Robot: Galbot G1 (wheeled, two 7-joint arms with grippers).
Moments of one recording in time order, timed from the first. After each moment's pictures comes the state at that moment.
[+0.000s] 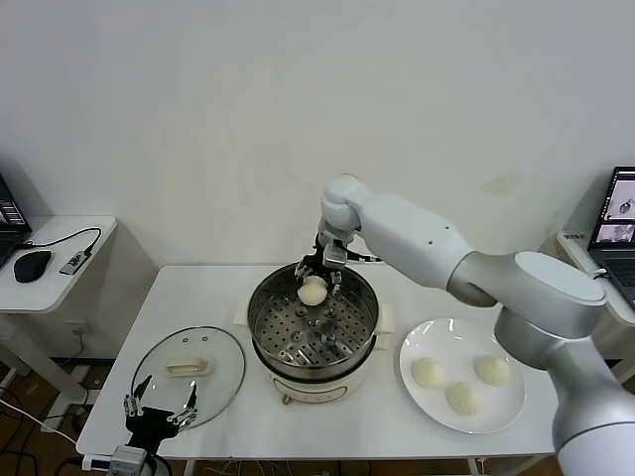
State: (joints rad) left arm 1.71 -1.39 -0.72 -2.10 0.12 0.23 0.11; right arm 0.30 1.39 -0.92 0.86 -0.44 0.81 -1.09
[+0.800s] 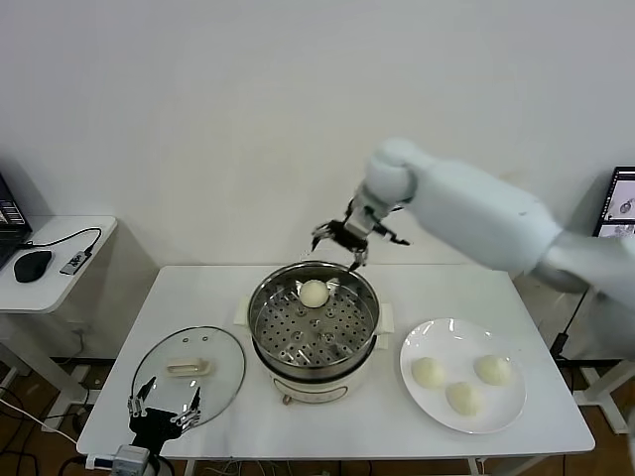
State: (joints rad) left arm 1.71 -1.37 -0.71 -2.11 0.10 0.25 0.11; right arm 0.48 0.93 -0.93 1.32 0.00 0.07 -1.25
